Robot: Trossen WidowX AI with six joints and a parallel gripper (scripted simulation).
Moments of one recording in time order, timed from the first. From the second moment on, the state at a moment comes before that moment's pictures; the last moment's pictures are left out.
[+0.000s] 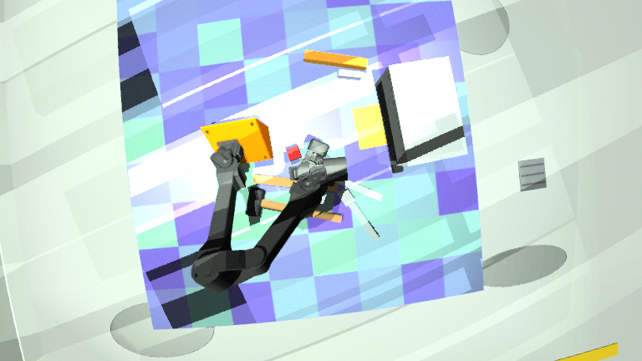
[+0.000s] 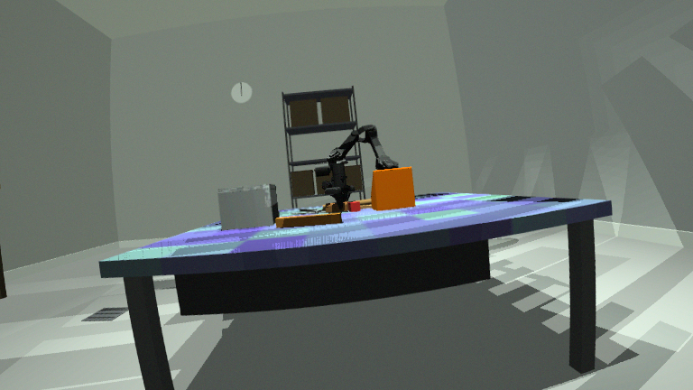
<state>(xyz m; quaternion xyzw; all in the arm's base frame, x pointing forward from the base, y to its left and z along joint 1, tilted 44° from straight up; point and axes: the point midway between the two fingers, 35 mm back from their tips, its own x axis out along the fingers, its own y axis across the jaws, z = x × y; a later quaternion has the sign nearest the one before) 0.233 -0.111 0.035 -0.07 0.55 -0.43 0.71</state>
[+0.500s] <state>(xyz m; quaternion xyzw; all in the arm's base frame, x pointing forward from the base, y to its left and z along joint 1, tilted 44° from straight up) 0.229 -0.119 0.042 -0.07 0.55 -0.43 0.71</state>
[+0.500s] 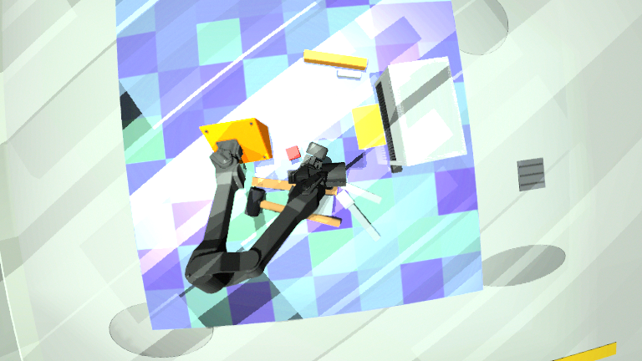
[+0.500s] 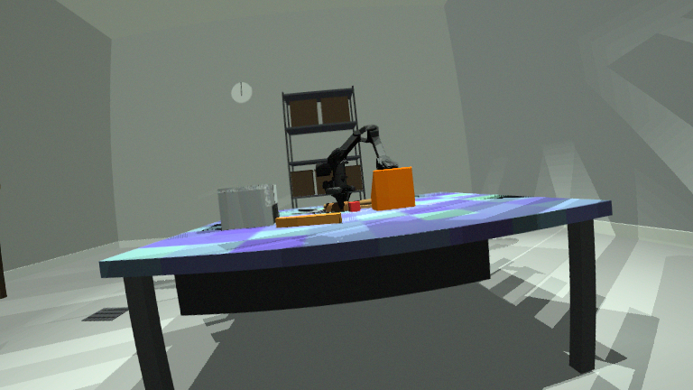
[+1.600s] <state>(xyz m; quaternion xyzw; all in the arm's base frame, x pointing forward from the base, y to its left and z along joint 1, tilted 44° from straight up) 0.222 -0.138 0.060 -0.07 0.55 -0.43 0.71</state>
